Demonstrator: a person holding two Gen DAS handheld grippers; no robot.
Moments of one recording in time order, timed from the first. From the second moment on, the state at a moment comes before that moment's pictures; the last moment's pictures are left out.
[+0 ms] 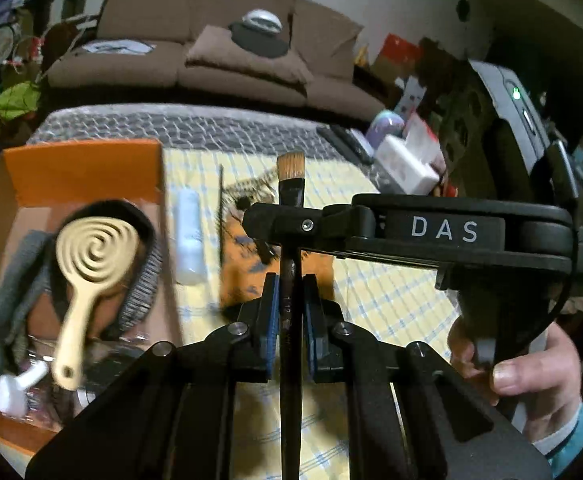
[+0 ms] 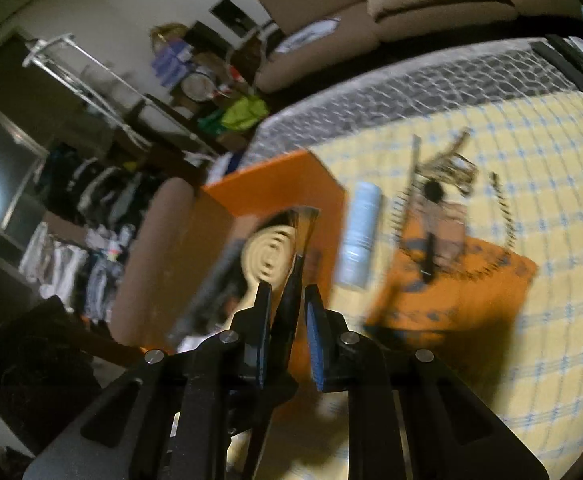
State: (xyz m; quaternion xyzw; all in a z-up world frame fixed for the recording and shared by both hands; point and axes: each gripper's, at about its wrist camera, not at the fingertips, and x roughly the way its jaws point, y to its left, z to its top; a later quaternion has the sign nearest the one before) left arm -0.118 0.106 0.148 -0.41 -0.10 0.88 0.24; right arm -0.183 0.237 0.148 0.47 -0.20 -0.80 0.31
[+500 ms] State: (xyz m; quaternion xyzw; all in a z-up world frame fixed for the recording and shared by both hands) left arm -0.149 -0.016 0.174 -0.39 -0.13 0.90 0.16; right arm -0.198 0.161 0.162 0.44 -0.27 -0.78 0.36
